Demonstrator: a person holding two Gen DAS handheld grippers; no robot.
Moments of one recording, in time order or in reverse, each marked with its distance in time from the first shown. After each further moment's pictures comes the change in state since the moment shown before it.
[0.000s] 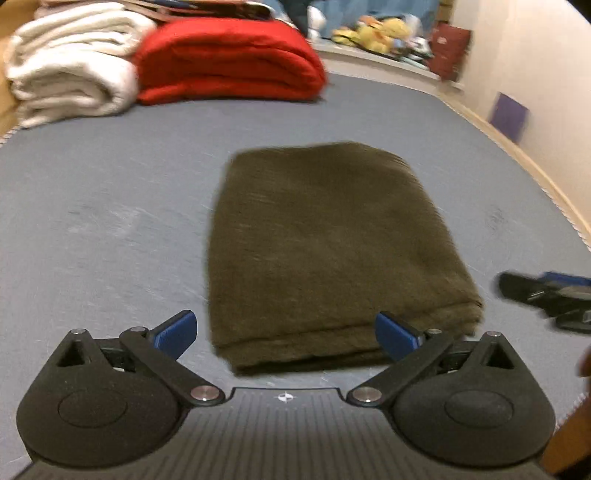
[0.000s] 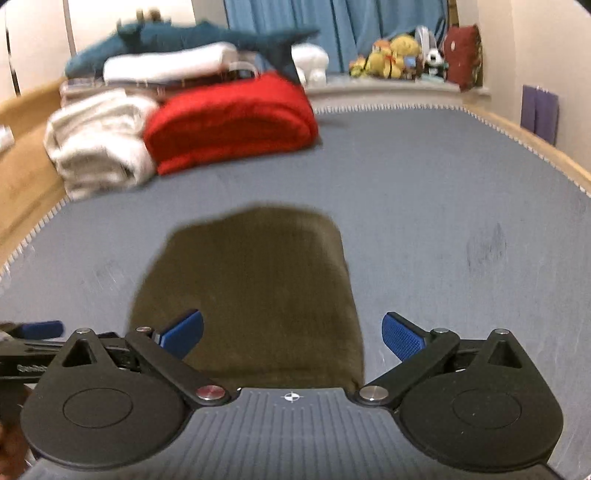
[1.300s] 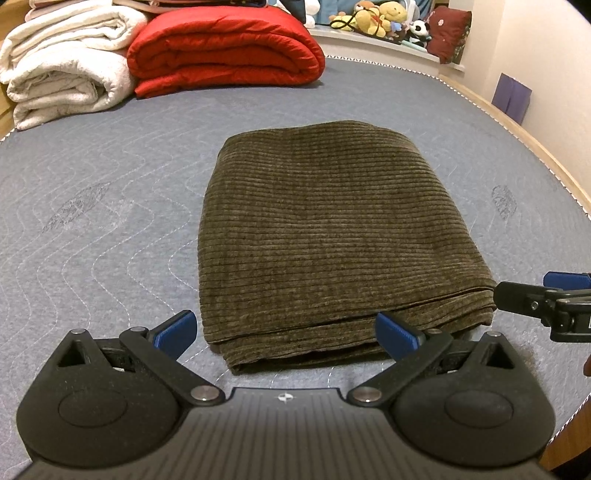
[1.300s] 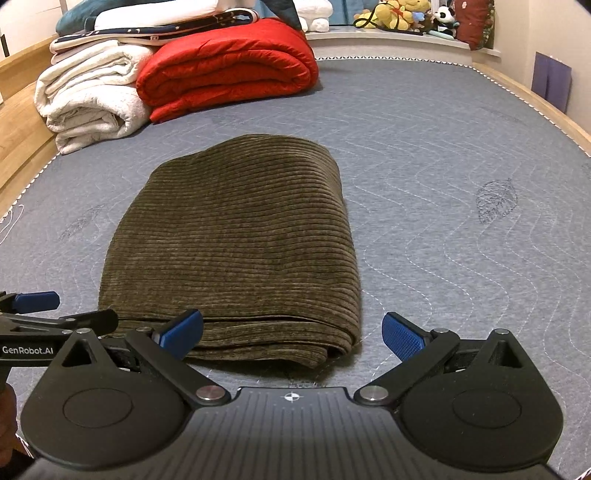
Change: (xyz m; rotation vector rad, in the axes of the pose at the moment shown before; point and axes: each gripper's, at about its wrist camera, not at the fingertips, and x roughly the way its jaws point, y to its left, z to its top) left arm 0.020 -0.004 0.000 0.022 0.033 0.042; right arm 0.021 -0.005 -0.005 -0.016 0.125 0.010
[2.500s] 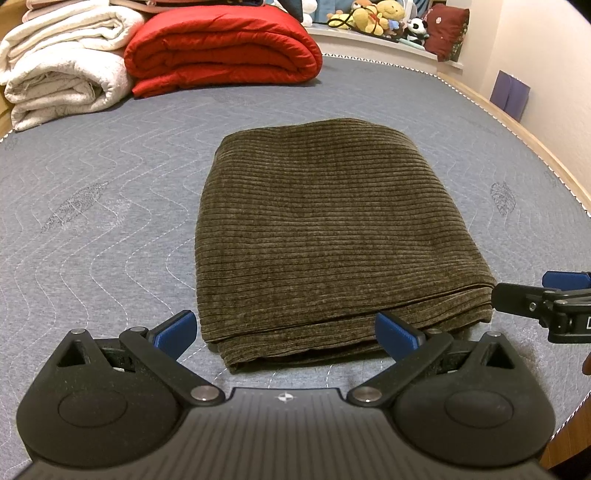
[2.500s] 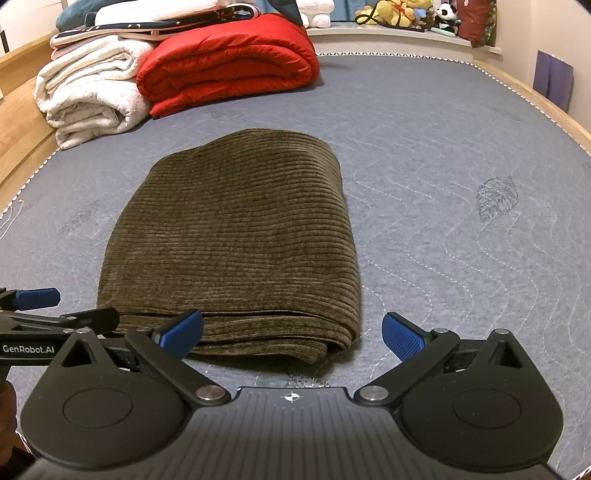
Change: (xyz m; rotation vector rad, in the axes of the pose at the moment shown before) left arm 0.001 -0.001 -0.001 0.006 0.003 -0.003; right arm 0.000 -0.003 0.000 -0.008 0.016 0.001
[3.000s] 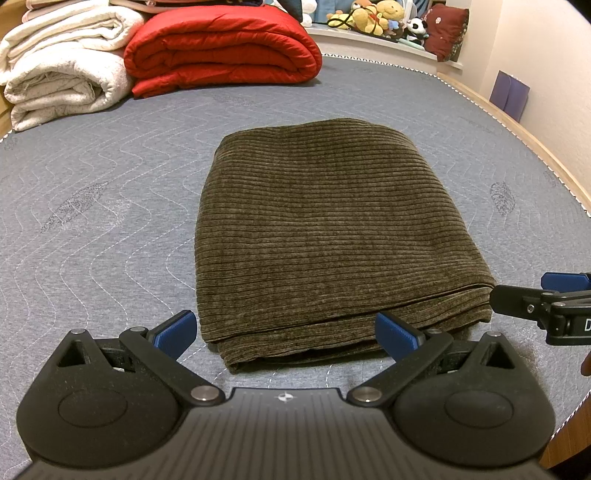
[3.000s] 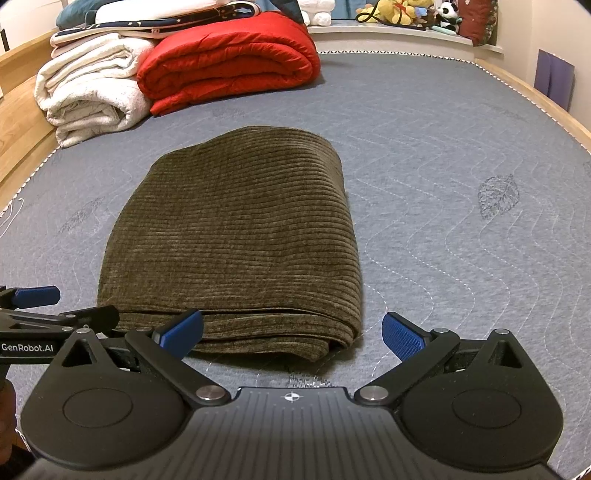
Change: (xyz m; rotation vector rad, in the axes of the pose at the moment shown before) left arm 0.000 0.000 0.000 0.001 0.000 0.001; right arm 0.001 0.002 -0.001 -0.001 0.004 0.000
